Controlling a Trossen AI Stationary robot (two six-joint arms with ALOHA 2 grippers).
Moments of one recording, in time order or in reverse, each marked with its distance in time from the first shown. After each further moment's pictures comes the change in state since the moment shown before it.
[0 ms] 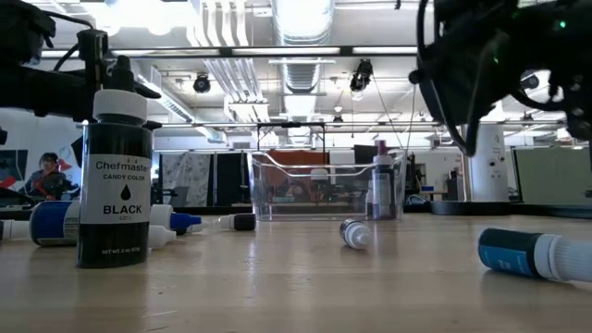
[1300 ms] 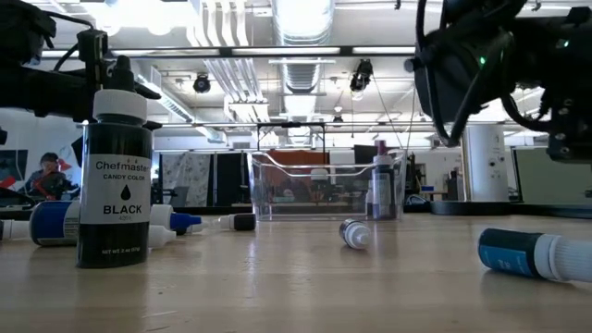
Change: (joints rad) left arm 0.000 0.002 0.000 0.000 -0.001 0.019; right arm 0.008 -0.014 -0.026 0.183 0.154 0.083
